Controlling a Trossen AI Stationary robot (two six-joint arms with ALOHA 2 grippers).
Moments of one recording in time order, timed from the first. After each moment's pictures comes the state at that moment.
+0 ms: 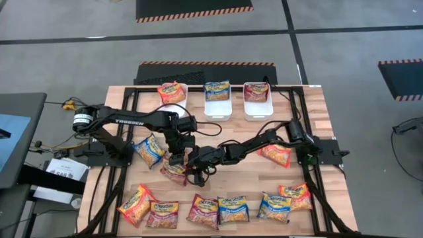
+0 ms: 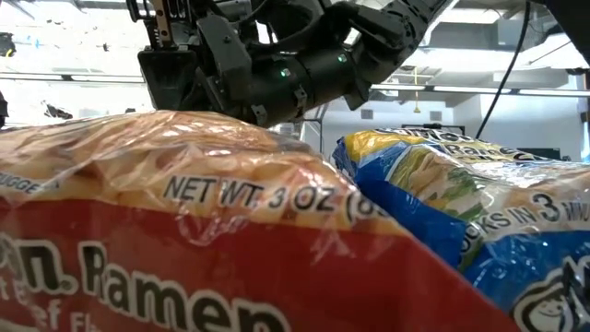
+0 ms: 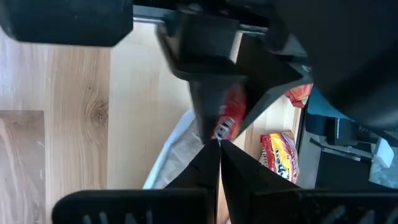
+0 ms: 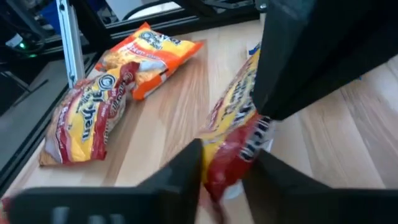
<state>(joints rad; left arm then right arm) 0.13 1.56 1.06 -0.74 0.59 -0.16 0.14 2.20 1.38 0.42 -0.10 0.27</state>
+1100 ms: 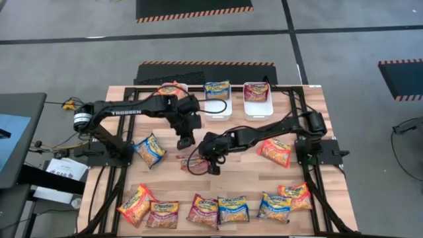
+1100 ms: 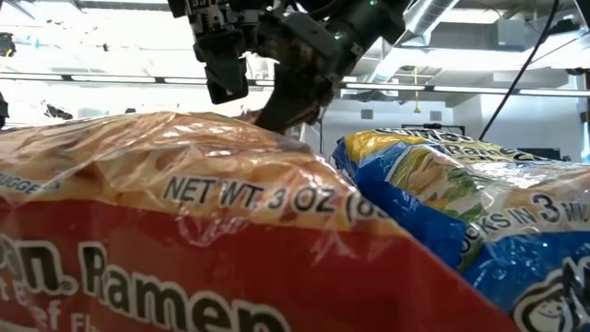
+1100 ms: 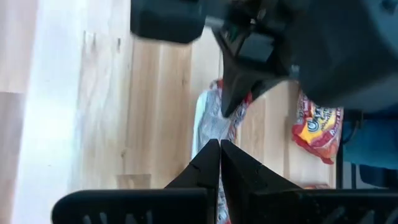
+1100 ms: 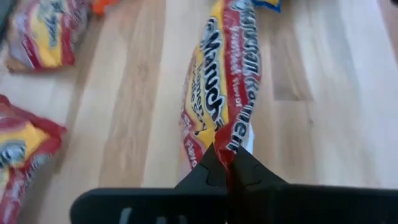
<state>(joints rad) 0.24 1.56 1.30 -0.81 0.43 -0.04 0.08 1.93 1.38 -0.26 -0.05 0.08</state>
